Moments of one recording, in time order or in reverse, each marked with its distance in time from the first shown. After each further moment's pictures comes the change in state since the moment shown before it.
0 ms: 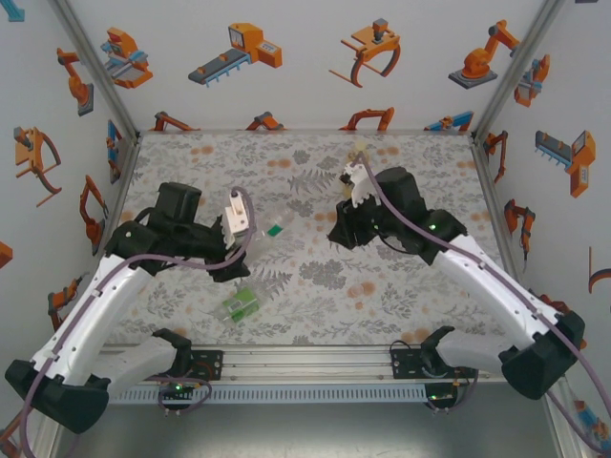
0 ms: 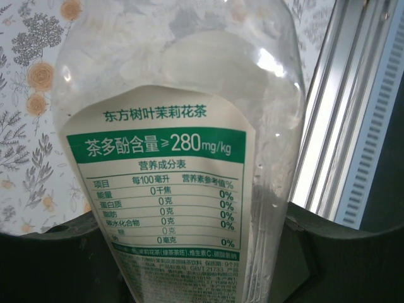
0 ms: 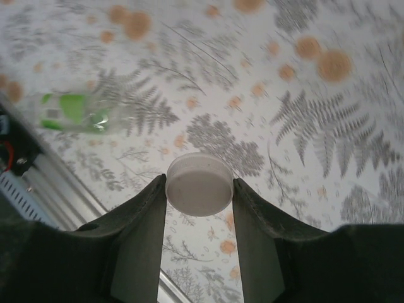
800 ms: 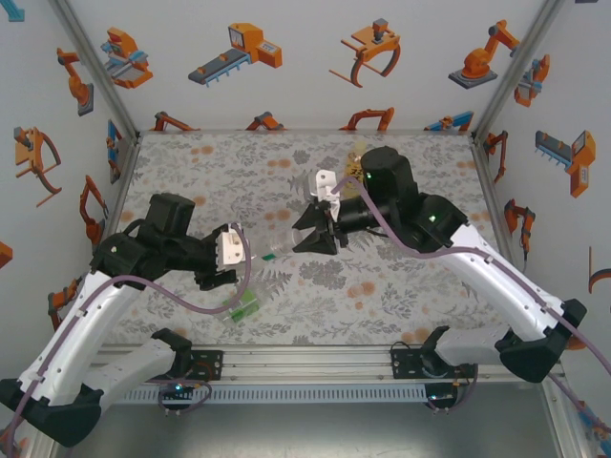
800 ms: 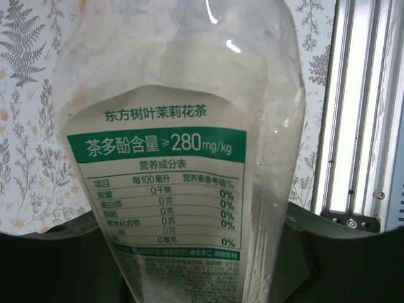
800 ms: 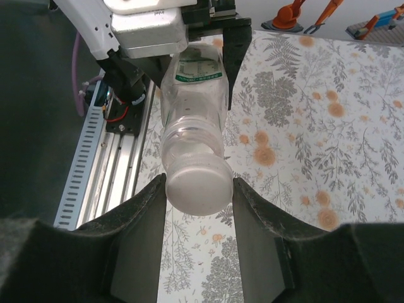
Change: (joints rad) left arm -0.043 -0.085 0.009 -0.092 -0.069 0.269; right arm 0.188 0.105 0.312 -0.031 -0.428 -0.459
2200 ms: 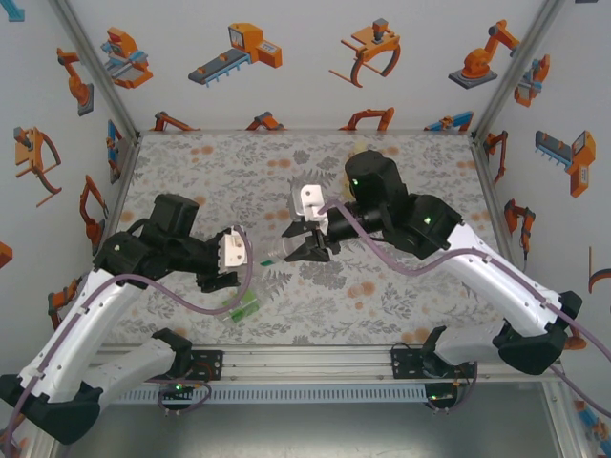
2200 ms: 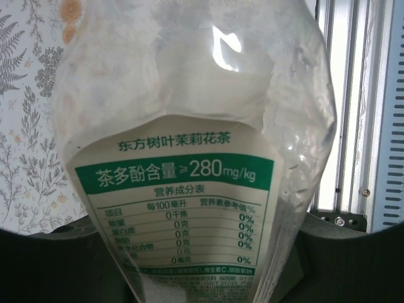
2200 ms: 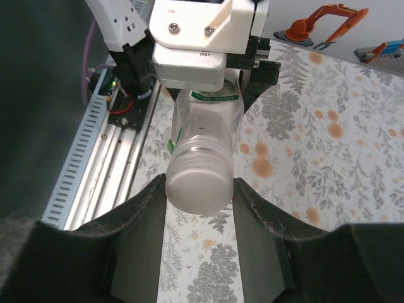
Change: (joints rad) left arm -0.021 0.014 0.000 -0.018 0.022 -0.006; right arm 0.116 0.037 0.098 -0.100 0.075 -0.131
